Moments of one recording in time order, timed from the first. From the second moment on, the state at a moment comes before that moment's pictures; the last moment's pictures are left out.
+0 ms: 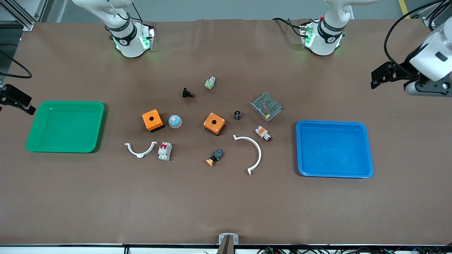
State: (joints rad) left arm -0.02 0.02 -0.11 -1.53 -0.01 1.48 -0.04; right arm -0.02 0.10 -0.04 -1.38 0.01 1.62 -0.01
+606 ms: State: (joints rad) left arm -0.08 0.13 -0.34 -1.74 -0.01 1.72 -0.39; right arm -0.02 0.11 -0.04 -1.38 0.01 1.57 -0.01
